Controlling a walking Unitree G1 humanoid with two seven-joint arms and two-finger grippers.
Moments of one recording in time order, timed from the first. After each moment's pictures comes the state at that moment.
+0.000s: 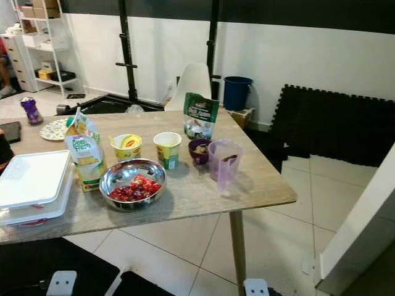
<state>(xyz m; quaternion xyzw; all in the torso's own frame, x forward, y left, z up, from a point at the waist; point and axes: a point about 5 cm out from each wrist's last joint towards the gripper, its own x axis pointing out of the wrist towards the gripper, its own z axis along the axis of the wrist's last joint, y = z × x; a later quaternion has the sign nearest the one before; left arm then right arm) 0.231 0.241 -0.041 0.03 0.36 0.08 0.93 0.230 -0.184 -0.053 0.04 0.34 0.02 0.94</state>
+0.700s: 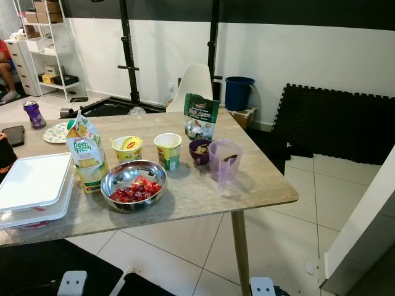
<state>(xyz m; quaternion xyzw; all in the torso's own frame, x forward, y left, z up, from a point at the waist) 0.236 0.211 -0.046 0.01 0.36 0.05 0.93 0.232 -0.201 -0.048 0.03 0.32 0.00 0.95</state>
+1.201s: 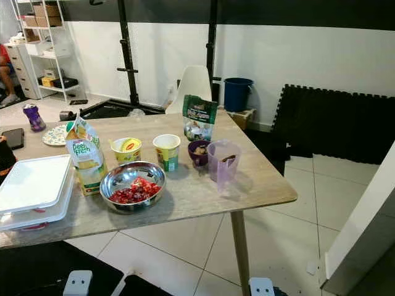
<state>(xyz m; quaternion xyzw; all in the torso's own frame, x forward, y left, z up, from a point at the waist) 0.238 0.210 -0.045 0.01 0.36 0.05 0.93 0.231 -0.195 -0.049 0.04 0.32 0.00 0.95</state>
